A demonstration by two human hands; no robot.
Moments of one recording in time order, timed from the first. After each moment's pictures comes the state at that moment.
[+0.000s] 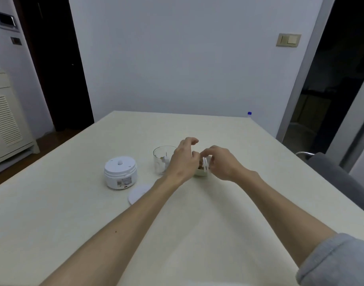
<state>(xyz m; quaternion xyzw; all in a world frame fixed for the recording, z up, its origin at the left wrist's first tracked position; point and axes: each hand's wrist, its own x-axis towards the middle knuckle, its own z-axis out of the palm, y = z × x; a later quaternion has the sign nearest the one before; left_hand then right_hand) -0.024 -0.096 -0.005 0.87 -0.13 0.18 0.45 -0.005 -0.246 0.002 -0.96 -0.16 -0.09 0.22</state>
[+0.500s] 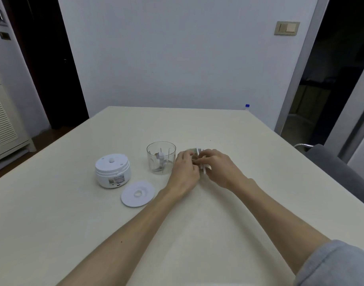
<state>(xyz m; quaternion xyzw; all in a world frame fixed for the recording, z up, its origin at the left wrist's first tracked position) -0.022 -0.115 -0.044 0.90 -0.09 0.11 0.42 -0.007 -0.258 -0.035 -0.94 -0.26 -0.18 0.15</state>
